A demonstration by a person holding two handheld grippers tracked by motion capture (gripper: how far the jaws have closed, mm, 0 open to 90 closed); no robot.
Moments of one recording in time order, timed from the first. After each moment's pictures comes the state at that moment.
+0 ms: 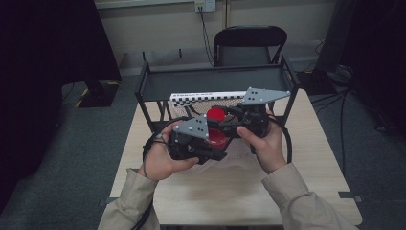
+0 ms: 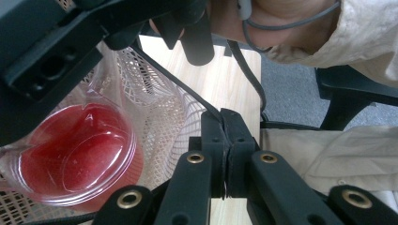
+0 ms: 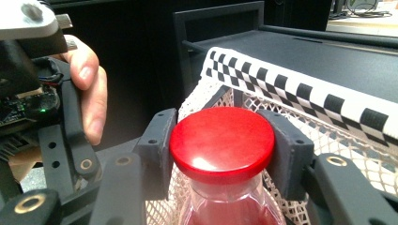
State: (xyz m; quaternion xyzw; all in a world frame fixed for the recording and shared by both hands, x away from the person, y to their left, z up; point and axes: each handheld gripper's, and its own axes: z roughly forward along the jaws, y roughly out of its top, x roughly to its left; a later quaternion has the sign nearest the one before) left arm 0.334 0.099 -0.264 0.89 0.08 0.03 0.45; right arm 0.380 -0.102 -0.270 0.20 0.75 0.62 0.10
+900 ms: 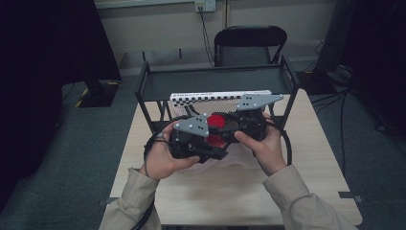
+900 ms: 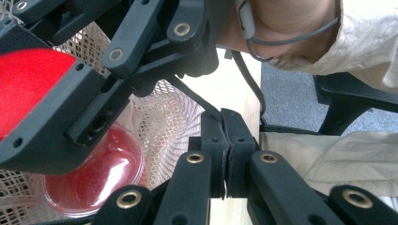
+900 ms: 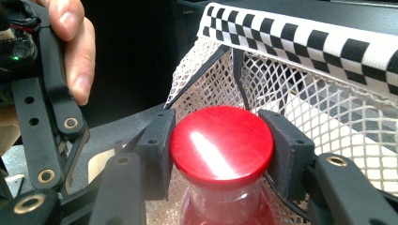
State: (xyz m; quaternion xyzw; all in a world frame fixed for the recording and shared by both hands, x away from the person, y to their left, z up) left arm 0.338 0.097 -0.266 0.89 0.09 0.02 0.45; right arm 0.381 -0.099 -0.282 0.20 0.79 0.57 0.10
